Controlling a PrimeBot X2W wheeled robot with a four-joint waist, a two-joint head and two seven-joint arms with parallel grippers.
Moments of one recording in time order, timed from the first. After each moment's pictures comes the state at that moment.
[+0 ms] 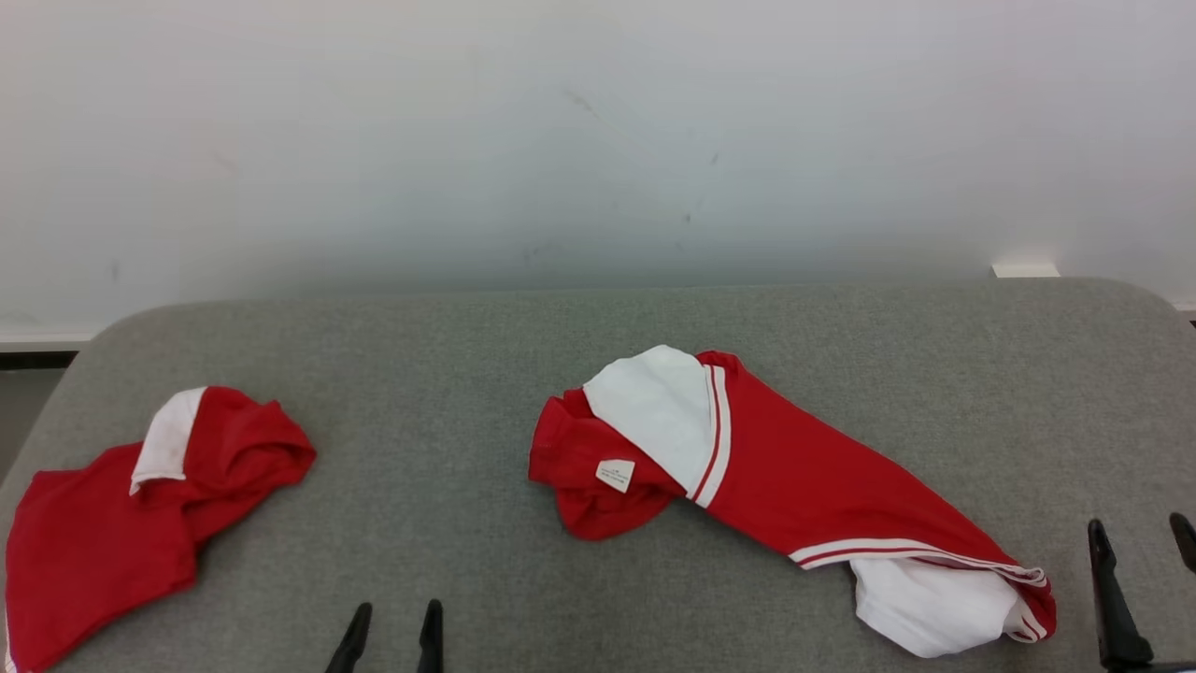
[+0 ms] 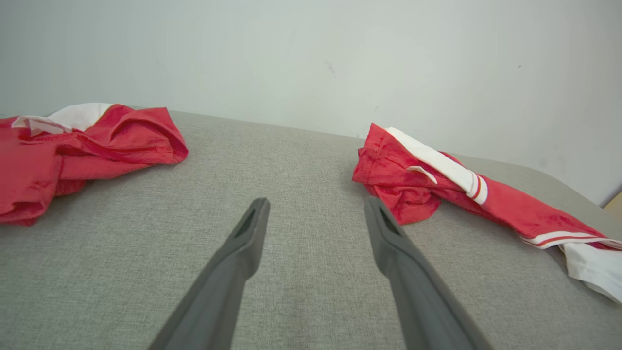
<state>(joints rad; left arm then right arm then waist) 0.11 0.05 -0.14 0.16 -0.22 -0.02 -0.26 -0.04 -0.22 -0.09 0.27 0.14 0.13 -0.24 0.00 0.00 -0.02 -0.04</state>
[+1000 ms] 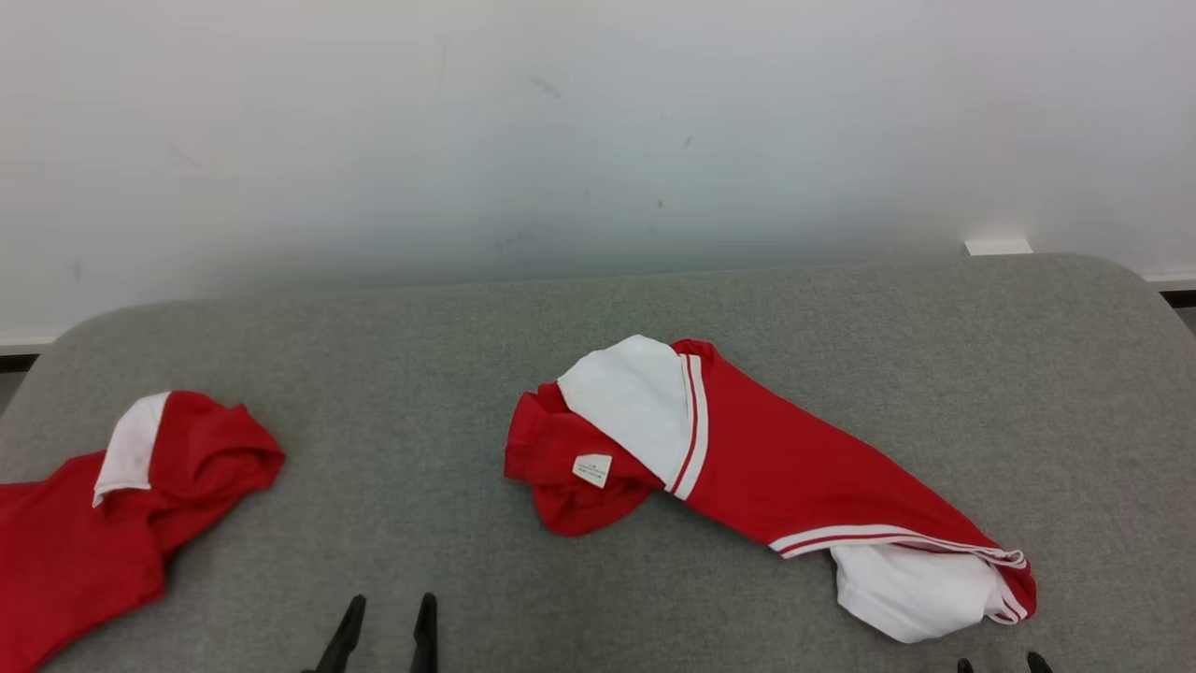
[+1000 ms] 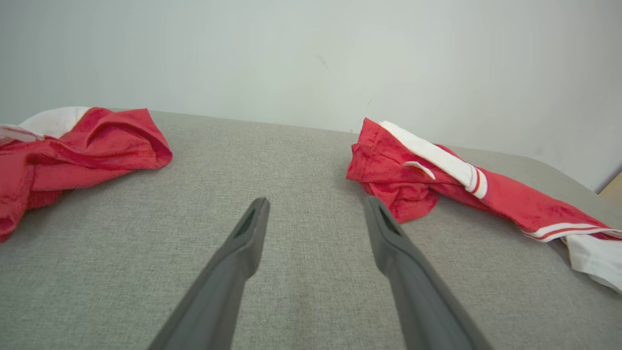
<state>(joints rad) 0.10 0.05 -0.12 0.16 -0.19 -0.04 -0.26 0.15 -0.09 0.03 0.30 0.15 0.13 -0.26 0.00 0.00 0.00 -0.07</state>
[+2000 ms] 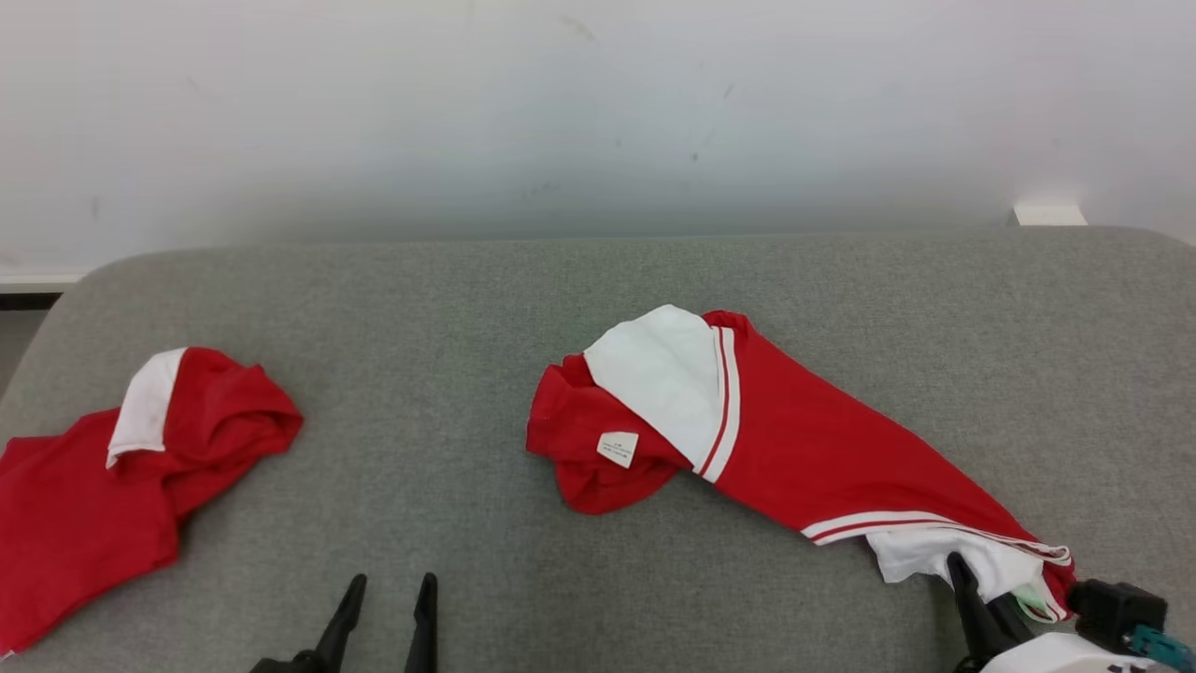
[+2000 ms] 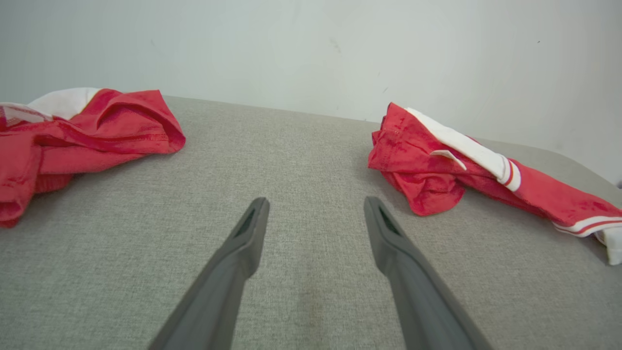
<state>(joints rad) 0.06 0.05 -0.11 0.18 -0.18 -0.05 -0.26 -0.20 -0.16 0.24 0.60 0.63 0.13 -0.16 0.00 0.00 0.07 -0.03</state>
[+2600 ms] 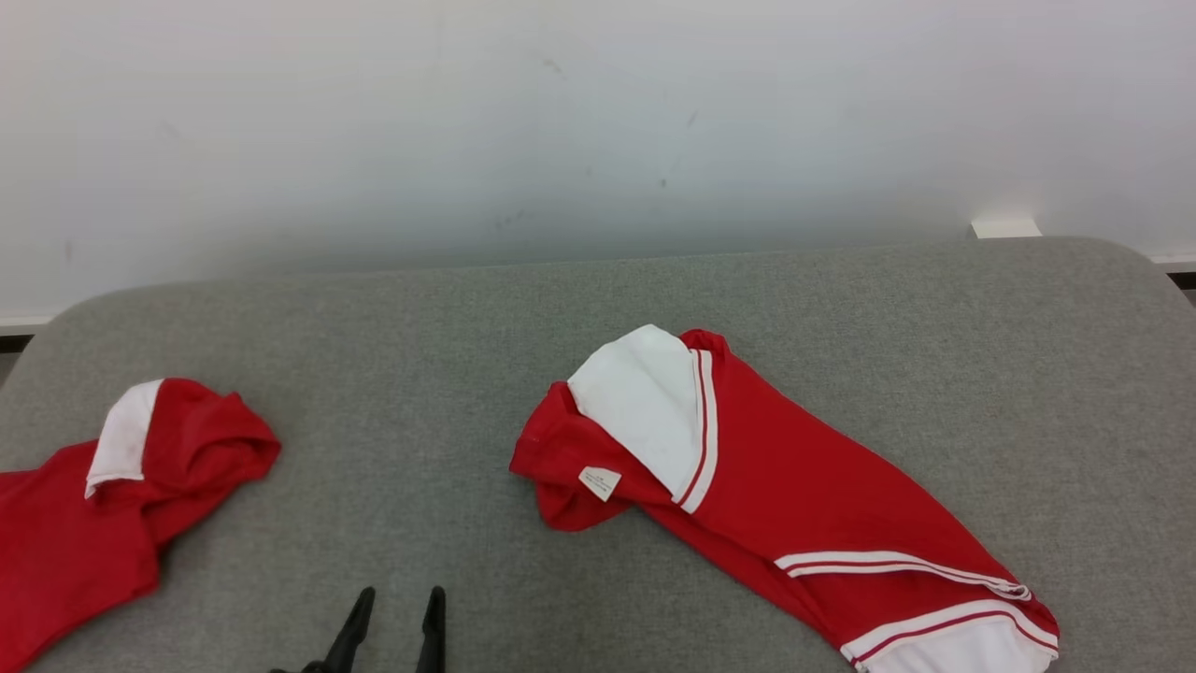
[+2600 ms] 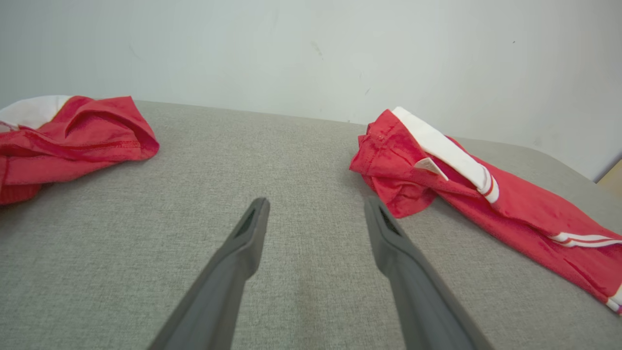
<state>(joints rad) 0.08 0.05 -0.13 0.18 -0.19 -0.04 -0.26 0.13 -0.24 0.17 0.29 0.84 0.13 0.24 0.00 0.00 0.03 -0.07</state>
